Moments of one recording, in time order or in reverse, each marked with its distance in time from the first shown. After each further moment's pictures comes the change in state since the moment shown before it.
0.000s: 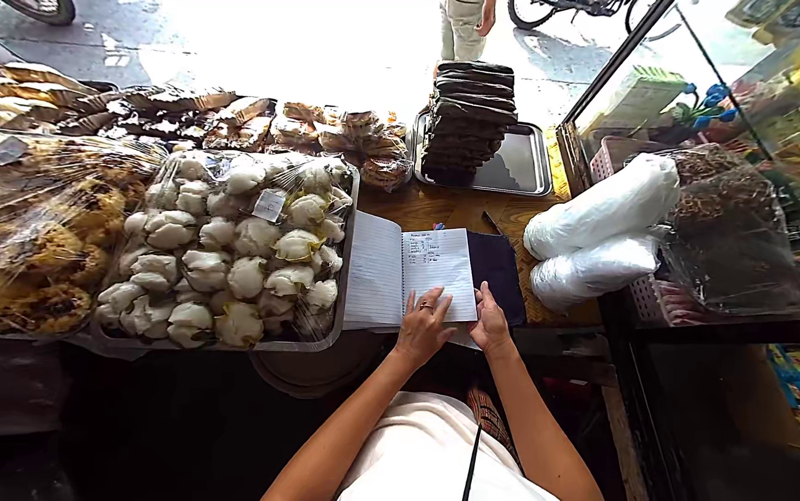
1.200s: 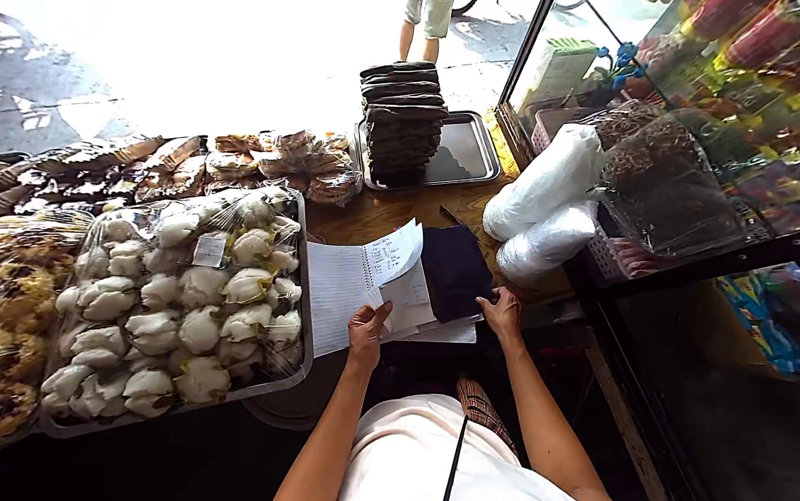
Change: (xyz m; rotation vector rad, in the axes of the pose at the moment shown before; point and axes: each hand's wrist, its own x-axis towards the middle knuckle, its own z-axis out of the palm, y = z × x) left_hand 0.008 -0.018 -0.026 -1.300 0.376 -0.775; right_hand 0.023 -0.012 -0.093 -1.065 0.430 -0.344
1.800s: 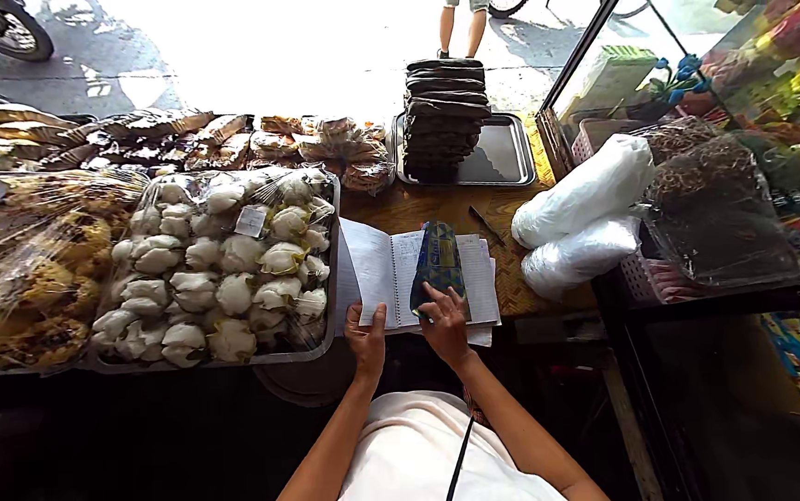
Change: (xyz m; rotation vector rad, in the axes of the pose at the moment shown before) left_hand -0.037 0.014 -0.005 0.189 0.287 0.447; right_hand -0.060 -0.041 0.103 0.056 0.239 -1.165
